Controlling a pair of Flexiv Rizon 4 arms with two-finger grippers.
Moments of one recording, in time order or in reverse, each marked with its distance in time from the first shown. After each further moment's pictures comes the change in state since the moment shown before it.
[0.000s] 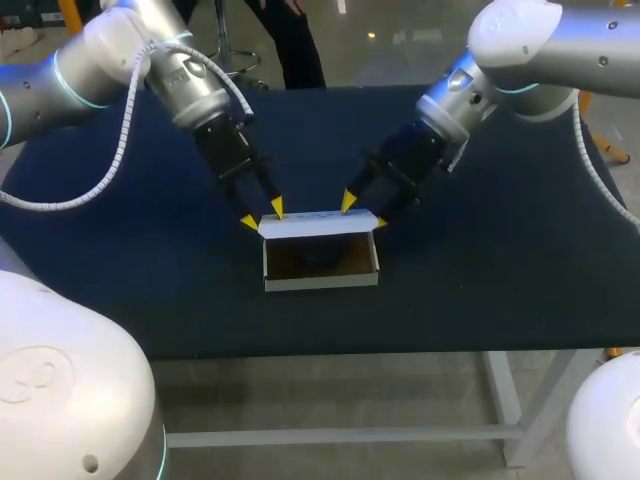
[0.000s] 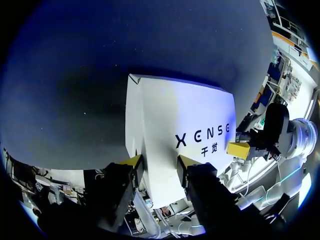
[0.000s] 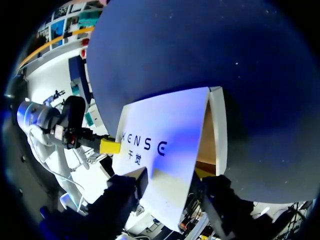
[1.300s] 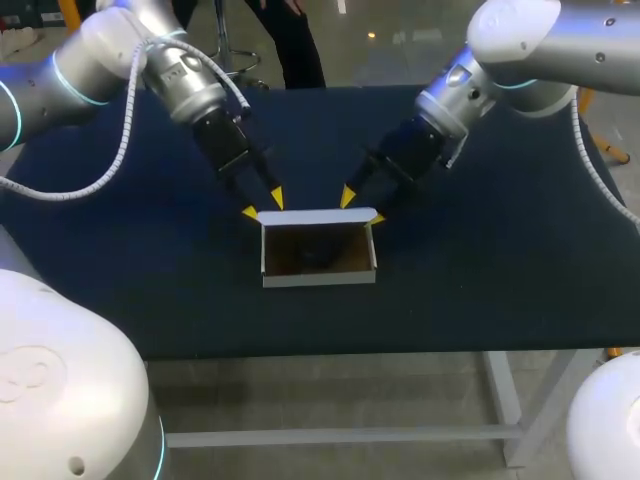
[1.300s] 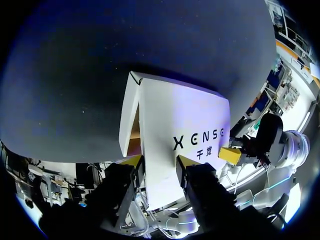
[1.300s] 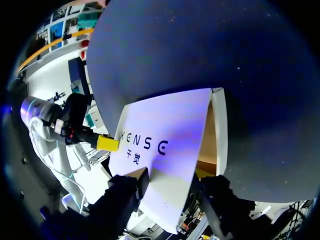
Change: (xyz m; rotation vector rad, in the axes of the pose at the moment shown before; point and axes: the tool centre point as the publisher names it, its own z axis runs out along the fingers) left arm 0.009 -0.009 -0.012 -0.049 0.057 -0.085; right arm 0.006 0.006 -0.003 0.000 0.006 0.011
